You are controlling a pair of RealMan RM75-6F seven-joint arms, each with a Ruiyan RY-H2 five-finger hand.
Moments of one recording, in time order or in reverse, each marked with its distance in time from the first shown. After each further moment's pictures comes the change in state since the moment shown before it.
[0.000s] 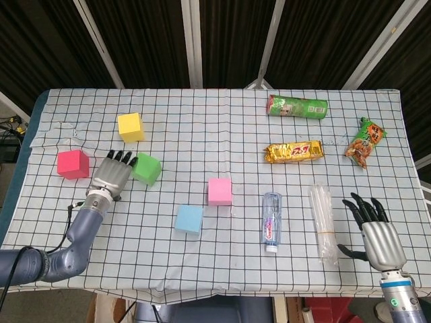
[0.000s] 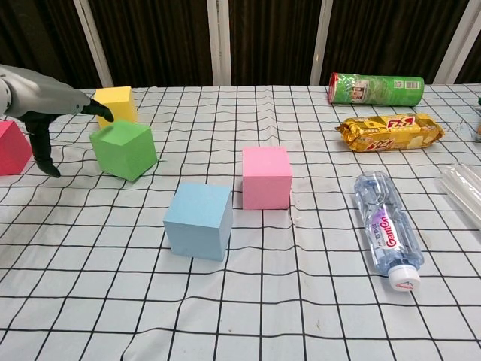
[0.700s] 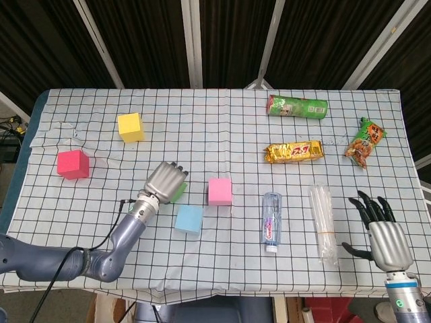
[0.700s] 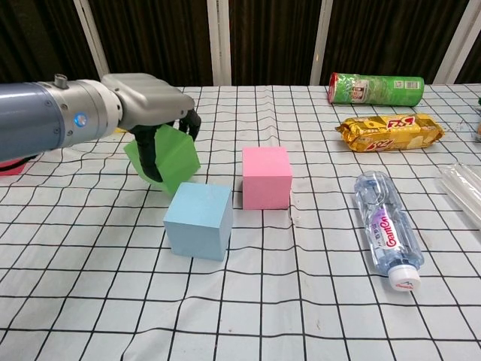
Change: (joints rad) left arm -0.070 -0.249 -0.031 0.118 0.278 0.064 -0.016; right arm -0.013 0.008 0.006 0.011 -0.009 0.034 0.038
